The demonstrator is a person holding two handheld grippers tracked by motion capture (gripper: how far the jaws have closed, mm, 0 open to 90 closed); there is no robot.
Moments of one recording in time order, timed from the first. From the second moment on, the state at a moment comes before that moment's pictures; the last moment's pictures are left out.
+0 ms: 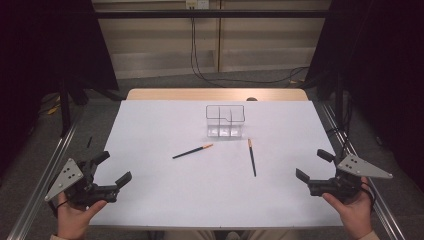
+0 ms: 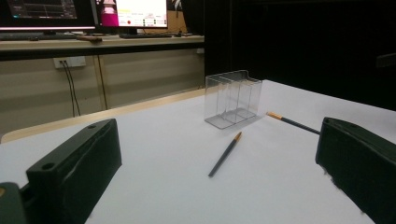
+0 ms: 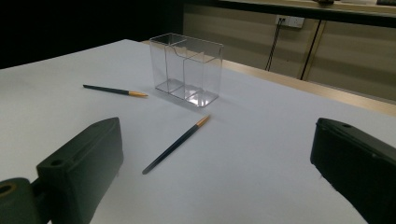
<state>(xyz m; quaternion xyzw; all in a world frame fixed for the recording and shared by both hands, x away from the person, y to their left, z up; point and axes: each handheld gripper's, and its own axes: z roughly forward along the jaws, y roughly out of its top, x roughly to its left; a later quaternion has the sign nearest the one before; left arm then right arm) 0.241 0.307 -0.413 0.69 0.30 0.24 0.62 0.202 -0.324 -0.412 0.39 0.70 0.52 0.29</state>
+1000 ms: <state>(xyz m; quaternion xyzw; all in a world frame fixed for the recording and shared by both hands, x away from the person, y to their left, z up) 0.255 0.286 -0.406 0.70 0.28 0.23 0.61 0.202 -0.319 -0.411 0.38 0.71 0.52 0.29</state>
